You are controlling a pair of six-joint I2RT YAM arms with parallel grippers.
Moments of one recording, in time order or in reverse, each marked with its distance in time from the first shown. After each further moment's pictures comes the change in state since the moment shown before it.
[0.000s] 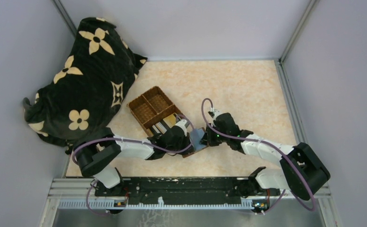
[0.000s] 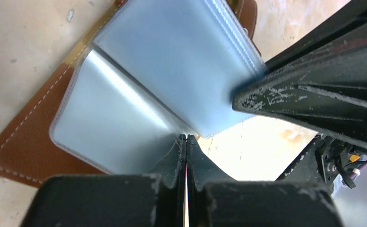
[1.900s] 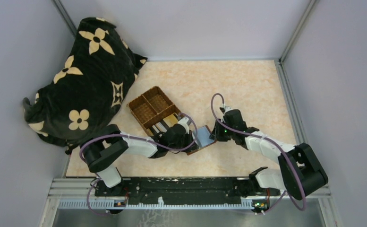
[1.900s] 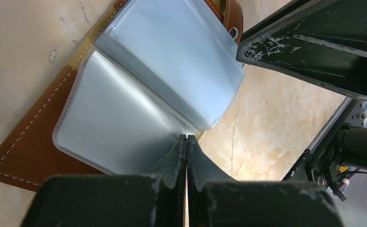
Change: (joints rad) left arm 0.013 0.067 0.027 0.084 0.014 0.000; right arm -0.181 0.003 0.000 -0.066 0.052 -0.045
